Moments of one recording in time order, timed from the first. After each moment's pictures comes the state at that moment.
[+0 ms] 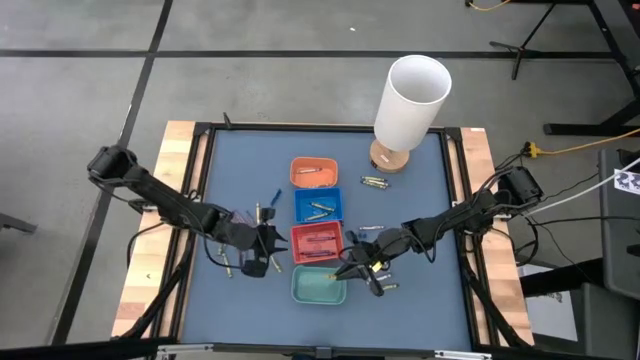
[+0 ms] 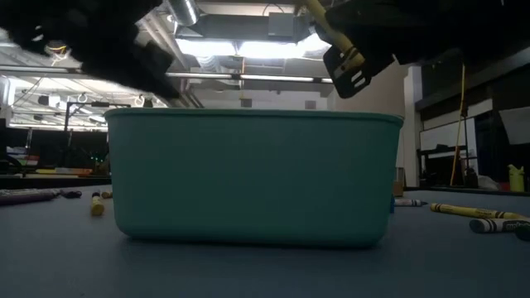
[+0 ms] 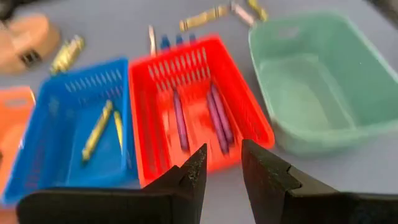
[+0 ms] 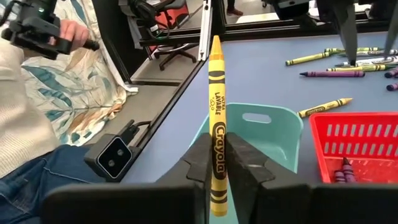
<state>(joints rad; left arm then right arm) -0.40 1.27 0.58 0.05 -0.33 -0.08 0.37 1.63 0.70 0.66 -0.14 0.21</state>
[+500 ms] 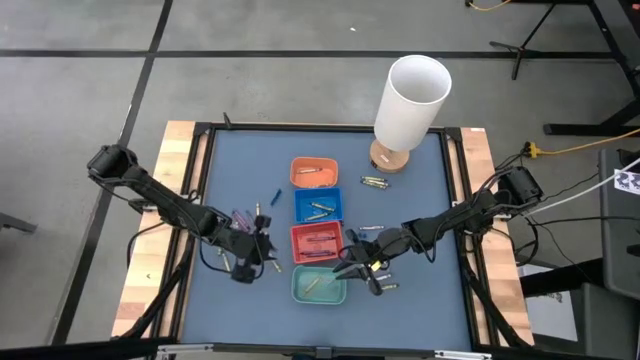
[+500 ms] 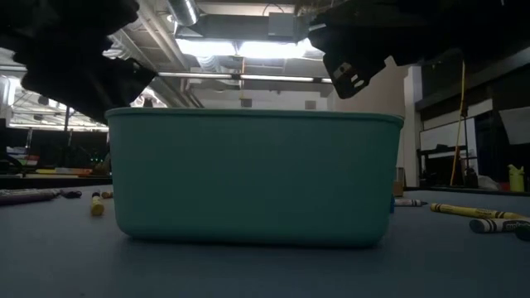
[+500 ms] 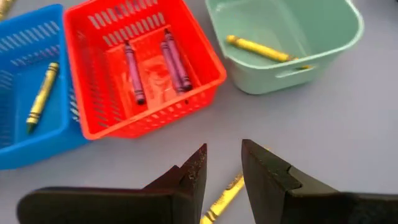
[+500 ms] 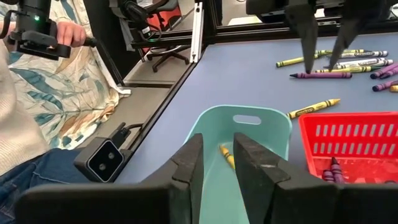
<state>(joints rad) -0.45 1.27 0.58 -0.10 -0.22 -0.10 0.37 1.63 0.70 0.66 -0.11 0.20</state>
